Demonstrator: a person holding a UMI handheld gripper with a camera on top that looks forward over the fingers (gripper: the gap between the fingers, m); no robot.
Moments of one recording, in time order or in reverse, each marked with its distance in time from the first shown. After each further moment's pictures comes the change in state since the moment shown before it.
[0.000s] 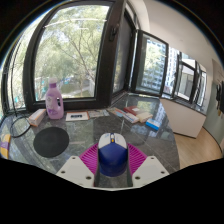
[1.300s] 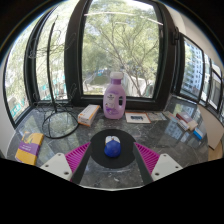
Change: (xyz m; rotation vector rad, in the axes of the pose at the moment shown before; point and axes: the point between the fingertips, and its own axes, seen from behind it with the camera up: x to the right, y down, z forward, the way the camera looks) arm -0.276 -0.021 -0.015 -0.067 -0.349 -0.119
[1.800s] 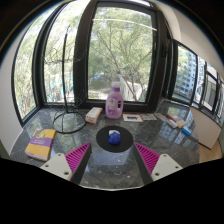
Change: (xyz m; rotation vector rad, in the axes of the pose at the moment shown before) arm -0.024 0.017 -0.135 0.057 0.048 -0.003
